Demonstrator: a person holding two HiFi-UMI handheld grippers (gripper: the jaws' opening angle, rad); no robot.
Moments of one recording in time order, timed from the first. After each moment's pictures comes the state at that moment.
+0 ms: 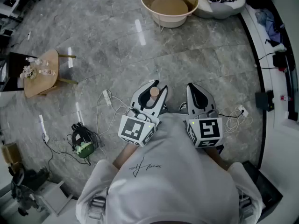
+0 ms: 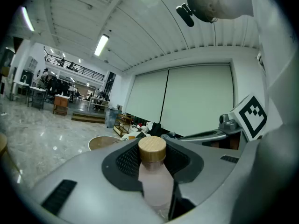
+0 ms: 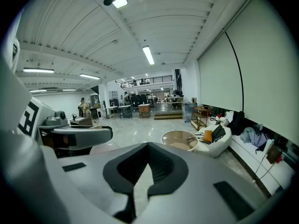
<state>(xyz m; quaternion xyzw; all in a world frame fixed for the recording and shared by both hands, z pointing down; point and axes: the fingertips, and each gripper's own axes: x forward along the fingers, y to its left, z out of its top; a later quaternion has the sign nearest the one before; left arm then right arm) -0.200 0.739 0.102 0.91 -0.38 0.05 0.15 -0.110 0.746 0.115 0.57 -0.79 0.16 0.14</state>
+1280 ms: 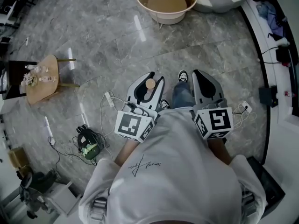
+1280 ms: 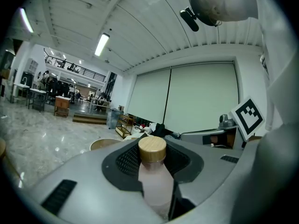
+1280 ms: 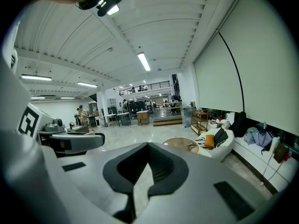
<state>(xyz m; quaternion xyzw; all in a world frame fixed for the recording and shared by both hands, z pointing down) -0.190 0.664 0.099 0.91 -0.40 0.05 0.14 -0.076 0.664 0.104 0.58 -0.80 0.15 0.09</state>
